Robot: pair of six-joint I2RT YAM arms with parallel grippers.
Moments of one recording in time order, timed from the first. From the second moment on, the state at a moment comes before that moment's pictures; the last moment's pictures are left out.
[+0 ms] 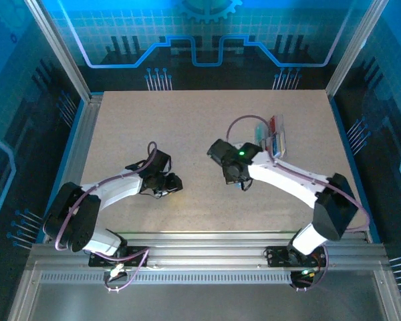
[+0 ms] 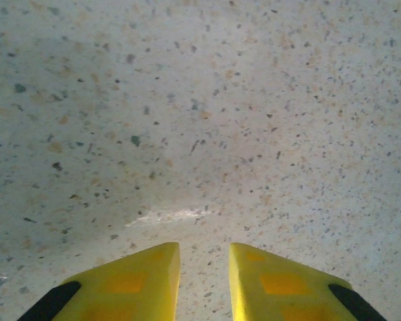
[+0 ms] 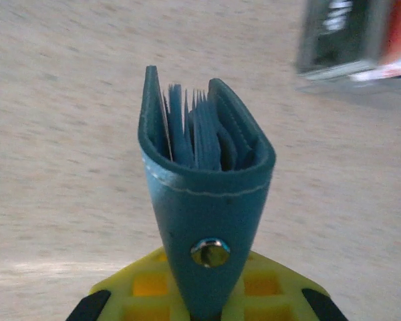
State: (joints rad) left arm -0.44 1.45 0.71 -0.39 0.27 -0.76; right arm 0.83 1.61 1.29 -1.13 0.46 0.70
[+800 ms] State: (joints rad) left arm -0.51 1.46 0.81 -0.45 0.33 -0.70; right arm 0.76 1.58 1.27 -0.88 0.05 0.50
